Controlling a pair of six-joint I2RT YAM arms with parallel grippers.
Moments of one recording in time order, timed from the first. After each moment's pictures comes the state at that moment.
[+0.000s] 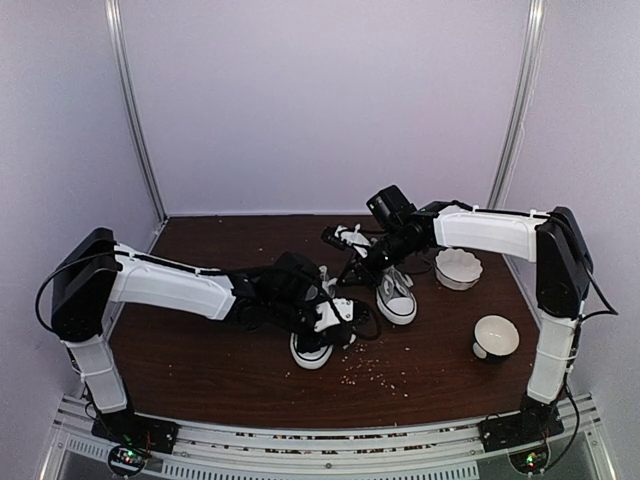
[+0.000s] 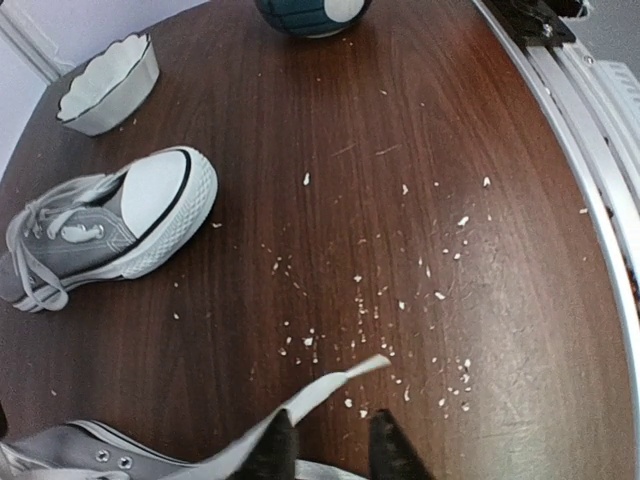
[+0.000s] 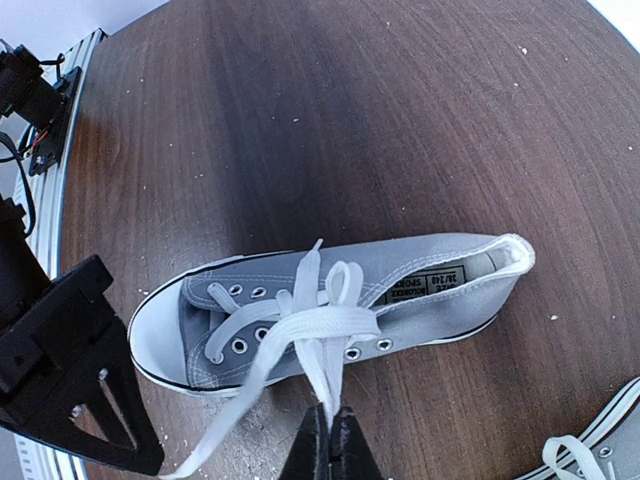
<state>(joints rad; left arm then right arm) -1.02 1.83 1.12 -0.06 0.33 0.55 0.66 1.92 1.52 -0.55 -0.54 -0.38</state>
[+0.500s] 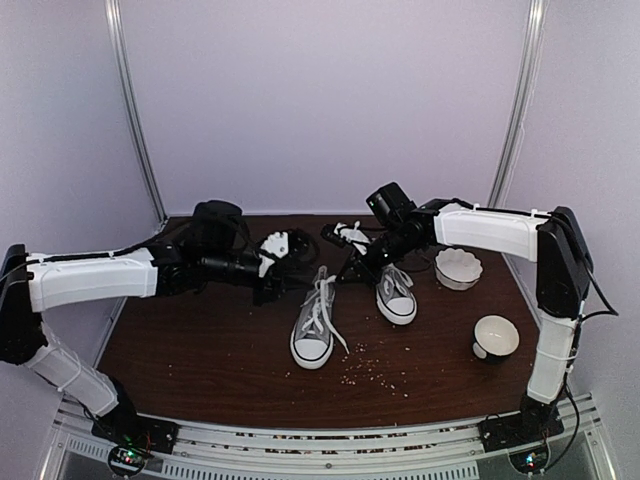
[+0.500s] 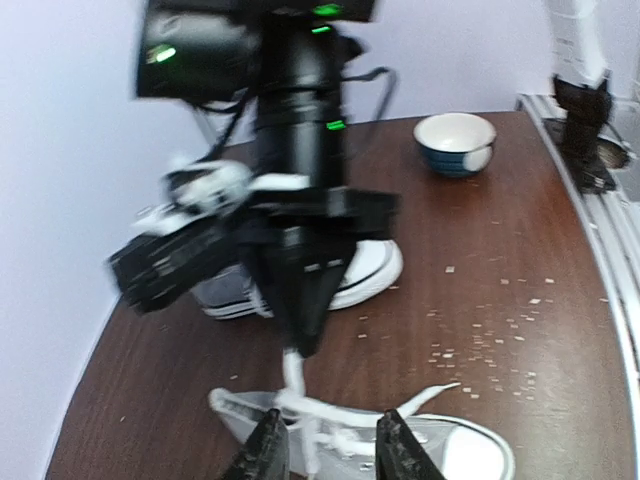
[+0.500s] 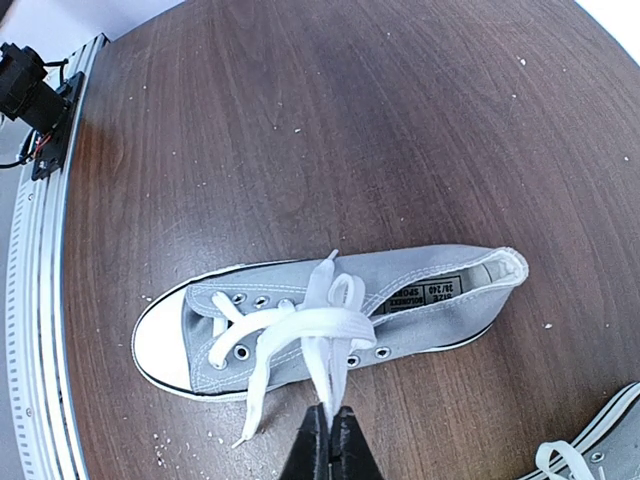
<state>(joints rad) -0.81 1.45 1.00 0.00 0.50 0.52 0.66 1.92 1.54 -0.56 -0.54 -0.38</state>
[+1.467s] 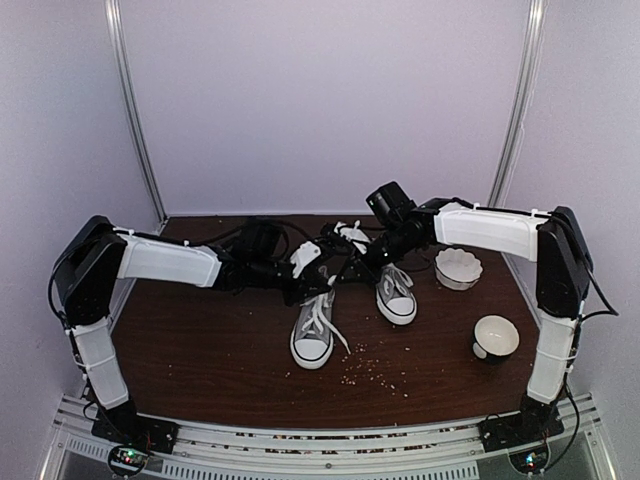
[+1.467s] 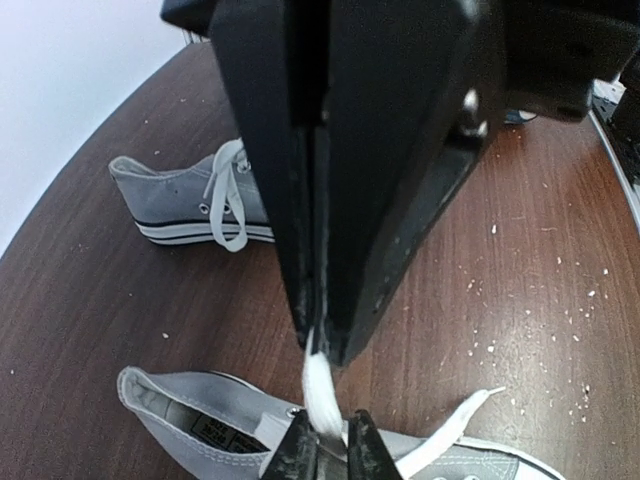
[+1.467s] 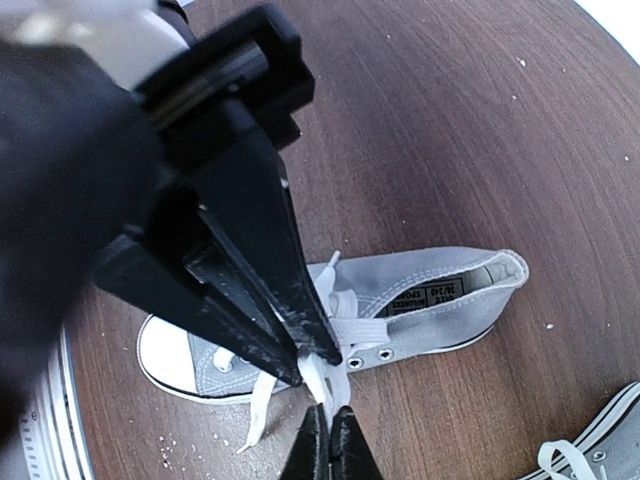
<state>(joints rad) -0.75 1.87 1.16 0.11 0.49 0.36 0.67 1.92 1.55 -0.57 -0.54 -0.37</state>
